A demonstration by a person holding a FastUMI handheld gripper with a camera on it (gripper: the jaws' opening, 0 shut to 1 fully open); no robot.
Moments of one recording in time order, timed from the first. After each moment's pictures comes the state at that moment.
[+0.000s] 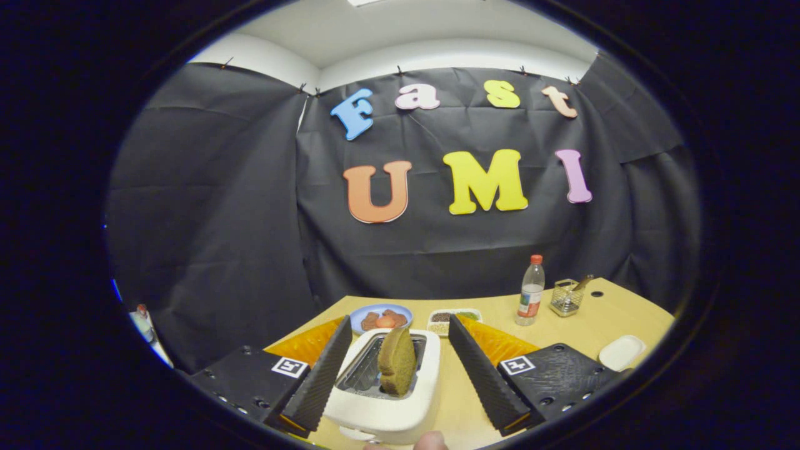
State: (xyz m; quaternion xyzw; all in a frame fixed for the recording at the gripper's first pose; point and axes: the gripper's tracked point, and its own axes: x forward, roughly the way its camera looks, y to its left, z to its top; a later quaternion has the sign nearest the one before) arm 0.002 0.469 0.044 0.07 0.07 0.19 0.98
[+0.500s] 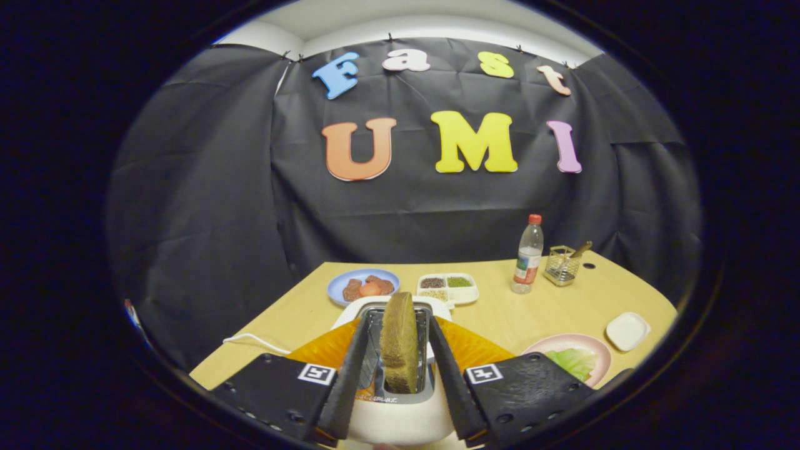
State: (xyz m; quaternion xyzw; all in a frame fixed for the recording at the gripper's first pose) arm 0.033 0.494 -0.016 0.06 0.17 0.14 0.97
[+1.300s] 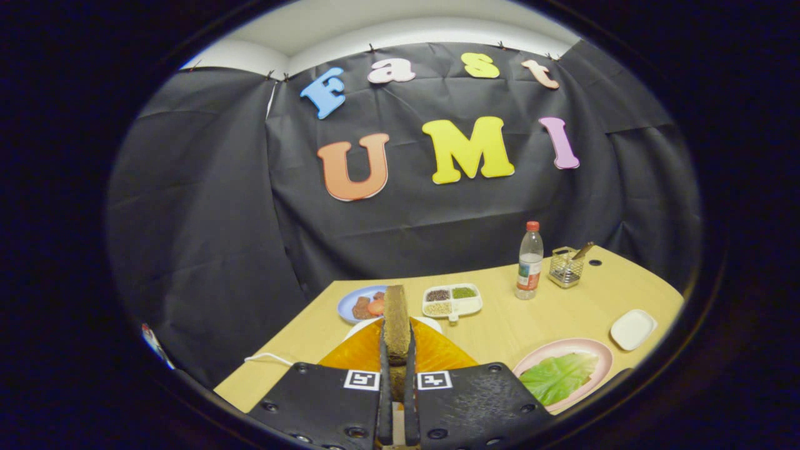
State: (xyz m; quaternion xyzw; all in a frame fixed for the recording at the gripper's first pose) arm 0.025 0.470 0.048 0.12 0.13 0.17 0.97
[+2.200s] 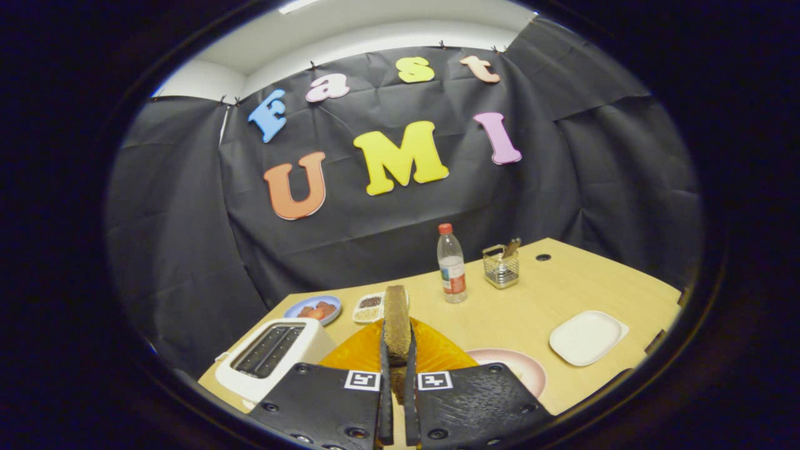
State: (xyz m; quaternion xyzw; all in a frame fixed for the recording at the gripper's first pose) arm 0.047 0.305 -0.014 0.16 0.14 0.09 0.97
